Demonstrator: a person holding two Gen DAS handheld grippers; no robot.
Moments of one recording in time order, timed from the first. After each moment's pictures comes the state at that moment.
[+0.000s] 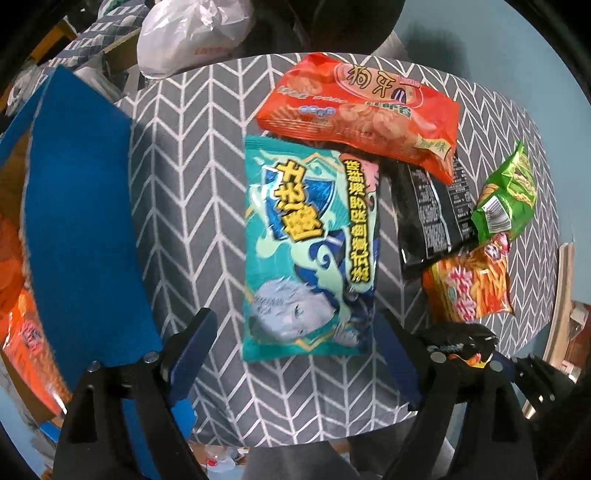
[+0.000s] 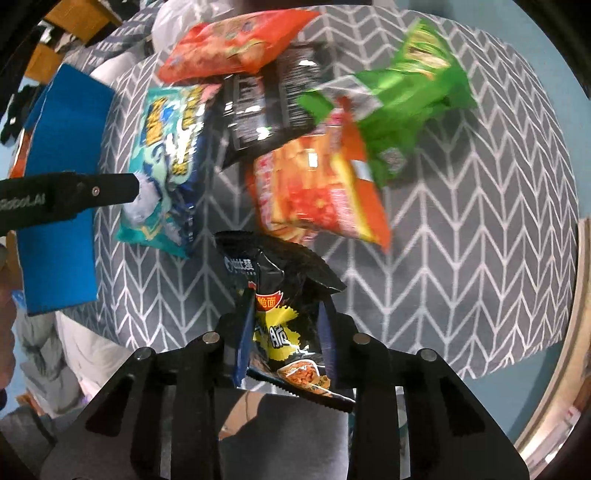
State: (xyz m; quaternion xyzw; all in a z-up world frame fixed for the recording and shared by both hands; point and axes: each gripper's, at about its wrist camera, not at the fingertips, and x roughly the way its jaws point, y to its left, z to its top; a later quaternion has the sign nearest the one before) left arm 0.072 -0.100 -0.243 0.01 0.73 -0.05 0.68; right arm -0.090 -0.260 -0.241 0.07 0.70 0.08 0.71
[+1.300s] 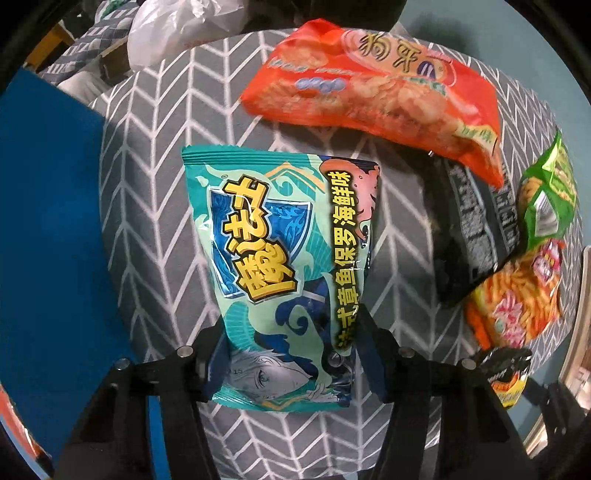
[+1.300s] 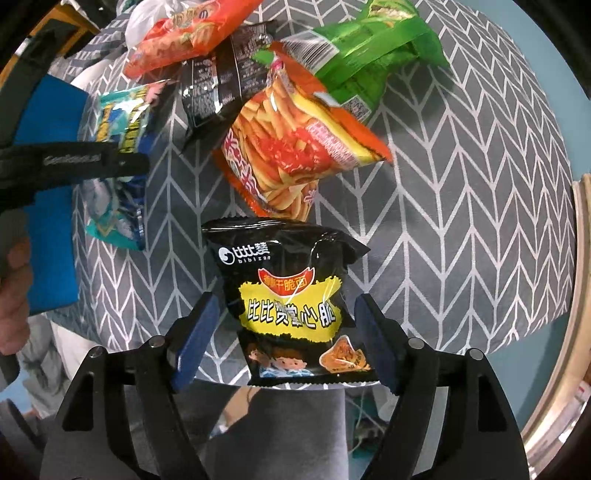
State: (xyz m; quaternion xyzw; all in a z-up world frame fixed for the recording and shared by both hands) left arm 0.076 -0.119 -0.308 0.04 0.73 -0.04 0.68; right arm -0.108 -0.262 -0.255 0.09 0.71 0.05 0.70
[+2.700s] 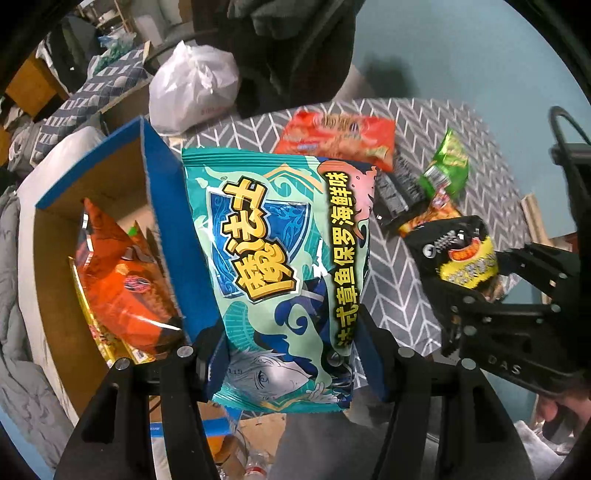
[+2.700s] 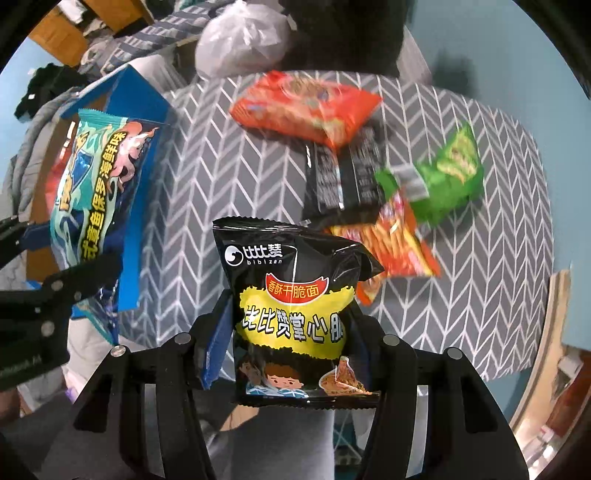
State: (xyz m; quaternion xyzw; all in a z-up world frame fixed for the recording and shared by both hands) left arm -0.007 -0.076 -0.157 0.06 0.65 -0.10 0.75; right arm -0.070 -0.176 -0.175 0.02 0.65 0.12 0.75
